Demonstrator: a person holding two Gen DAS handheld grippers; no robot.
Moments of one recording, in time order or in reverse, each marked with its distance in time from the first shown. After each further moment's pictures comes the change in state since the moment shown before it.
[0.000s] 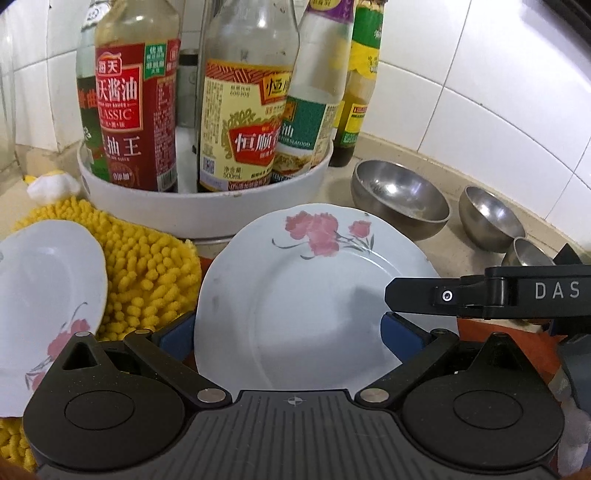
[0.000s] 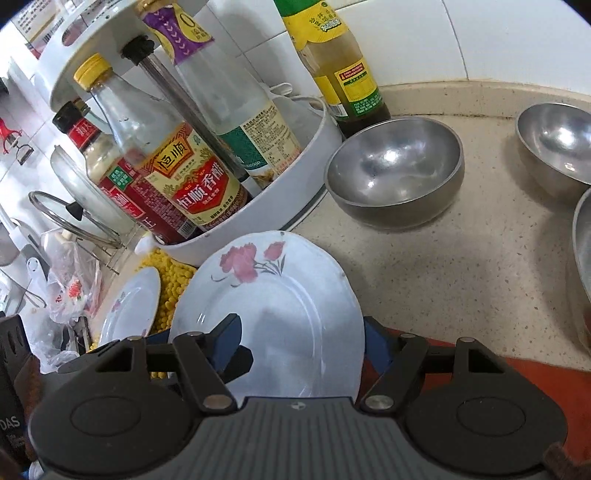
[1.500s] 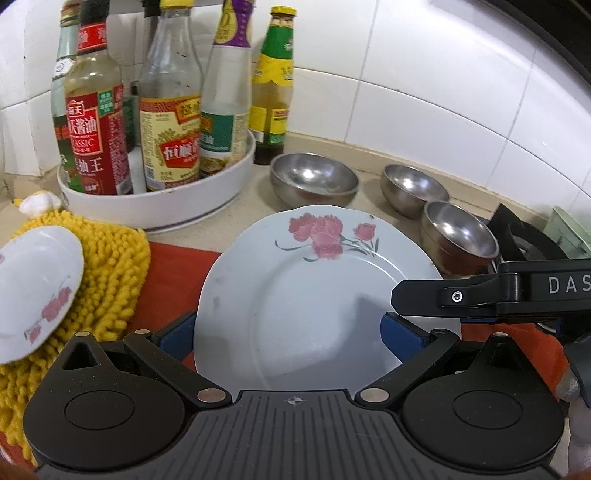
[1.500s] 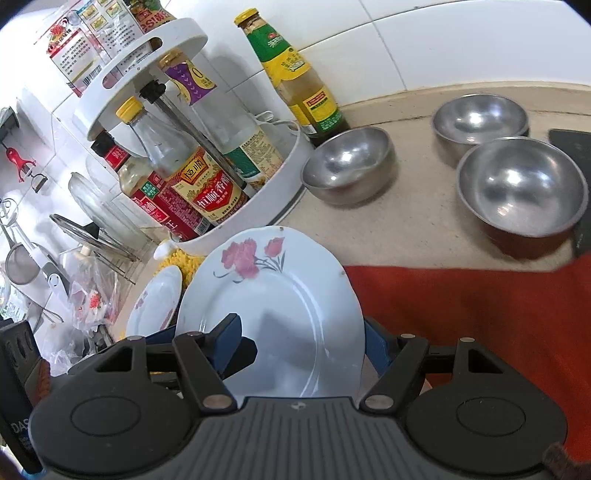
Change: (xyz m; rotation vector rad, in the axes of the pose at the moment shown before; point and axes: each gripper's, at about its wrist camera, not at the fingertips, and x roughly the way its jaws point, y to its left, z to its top) left arm -0.059 -0.051 -0.040 0.119 -0.023 -0.078; right arm -0.092 -0.004 -0.056 0.091 -0.076 -0.017
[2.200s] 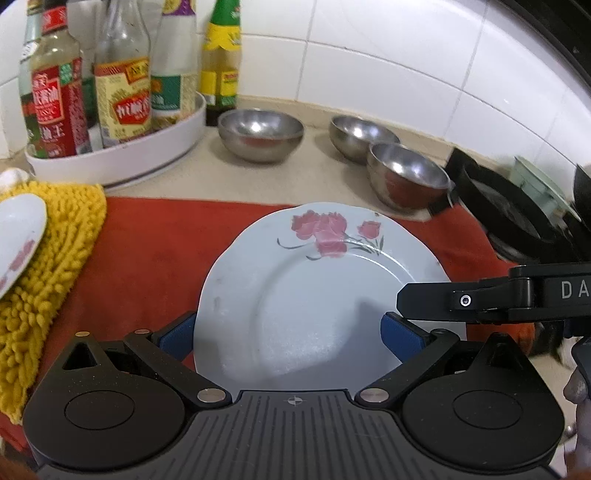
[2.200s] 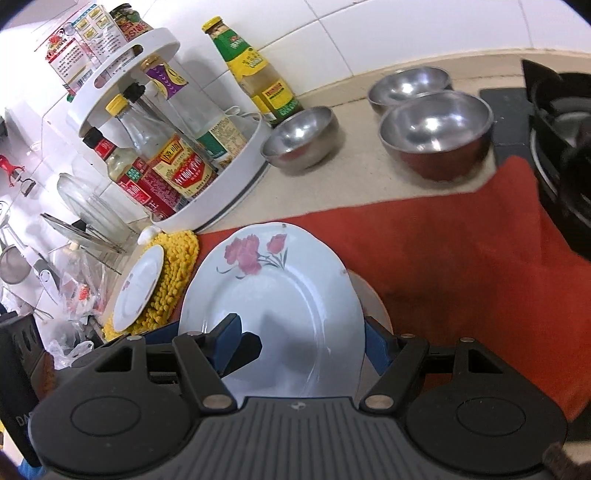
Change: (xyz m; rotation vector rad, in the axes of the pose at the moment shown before) left arm -0.008 -0.027 -0.044 0.078 0.079 -0.092; right arm -0.046 -0.024 -0.059 0.079 -0.012 -0.066
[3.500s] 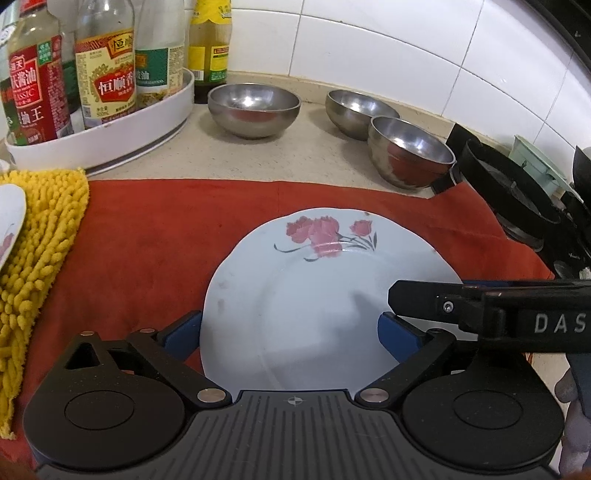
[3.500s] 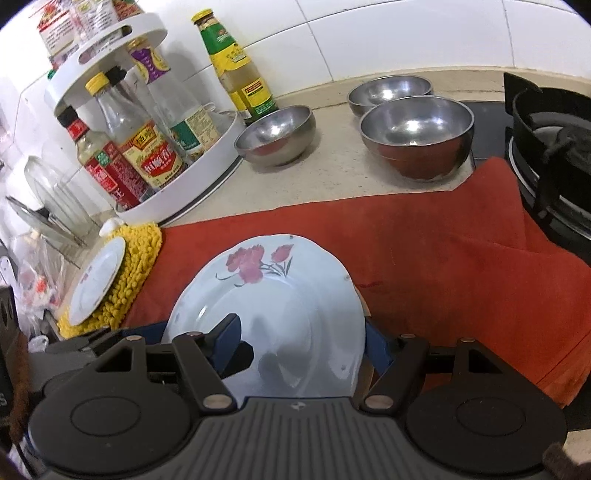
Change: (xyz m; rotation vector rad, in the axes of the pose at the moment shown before) left arm 0.021 0.005 0.001 0.018 0.062 -0.020; right arm 0.014 0.016 -0.015 -0.065 -0.046 -0.152
